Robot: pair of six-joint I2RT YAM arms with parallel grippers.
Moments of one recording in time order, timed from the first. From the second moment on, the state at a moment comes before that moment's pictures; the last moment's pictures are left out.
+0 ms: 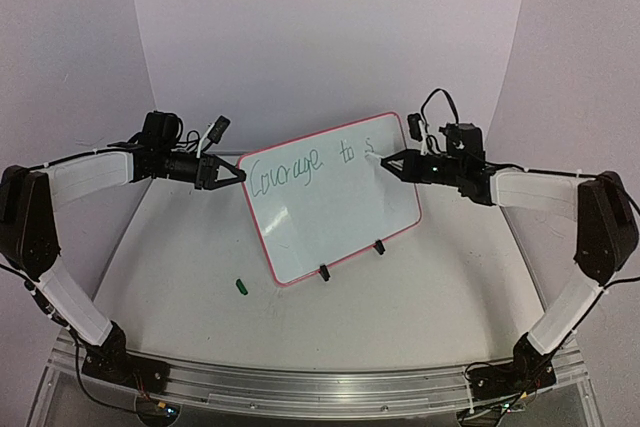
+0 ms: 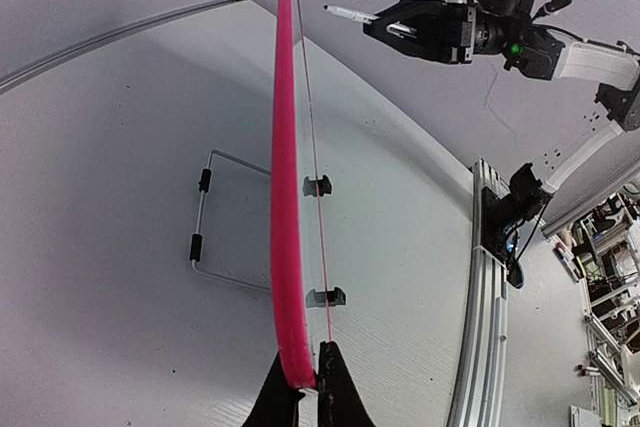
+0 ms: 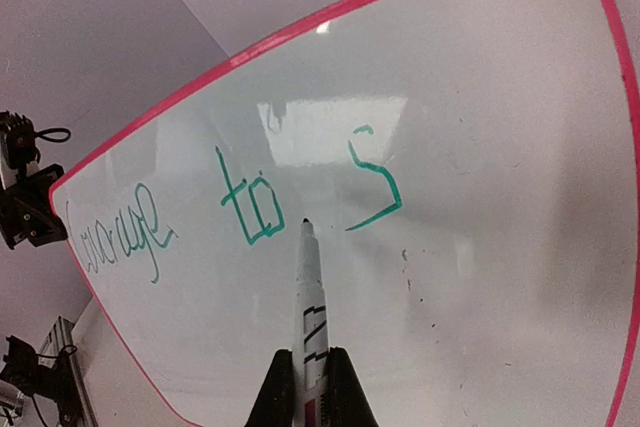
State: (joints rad) left arm -0.28 1.58 1.18 -0.26 0.99 0.08; right arm 0.39 1.67 1.12 0.20 -0.47 0.36
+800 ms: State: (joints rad) left arm -0.28 1.58 1.18 -0.26 0.99 0.08; right arm 0.38 1.66 1.12 0.22 -0.37 0.37
